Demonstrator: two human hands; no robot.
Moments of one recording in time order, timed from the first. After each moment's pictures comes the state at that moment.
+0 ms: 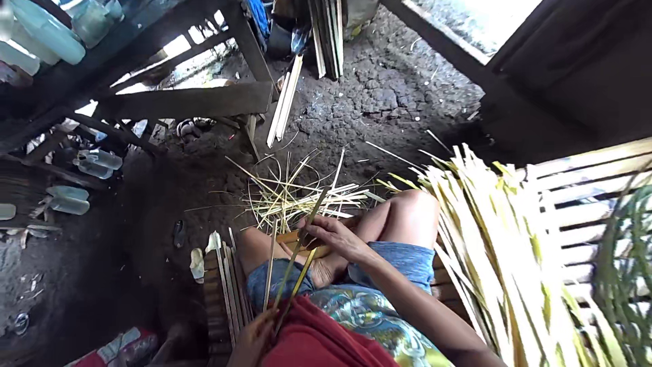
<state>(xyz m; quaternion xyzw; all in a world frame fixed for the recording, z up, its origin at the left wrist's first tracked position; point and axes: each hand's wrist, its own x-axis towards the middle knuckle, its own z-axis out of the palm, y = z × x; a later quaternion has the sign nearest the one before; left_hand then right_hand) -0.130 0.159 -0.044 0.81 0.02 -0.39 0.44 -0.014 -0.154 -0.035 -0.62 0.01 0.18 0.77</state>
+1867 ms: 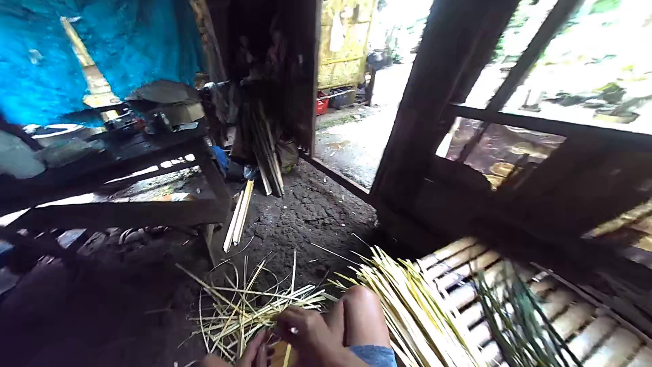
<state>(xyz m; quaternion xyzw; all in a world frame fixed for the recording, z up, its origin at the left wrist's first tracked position) -0.005 0.007 0.007 0.83 -0.12 0.01 0.54 -0.003 -0.156 -0.001 -0.89 -0.10 -0.21 0.39</state>
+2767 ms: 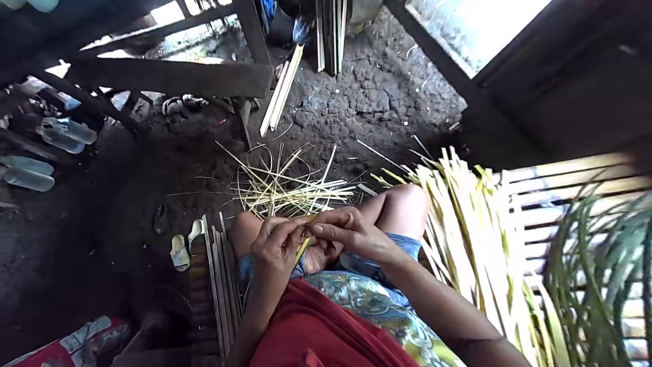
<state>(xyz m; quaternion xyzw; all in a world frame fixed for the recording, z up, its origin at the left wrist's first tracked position) -0.031 0.032 0.005 0.81 -0.22 0.17 0.52 -0.038 -0.156 0.016 -0.63 -0.15 0.11 0.75</state>
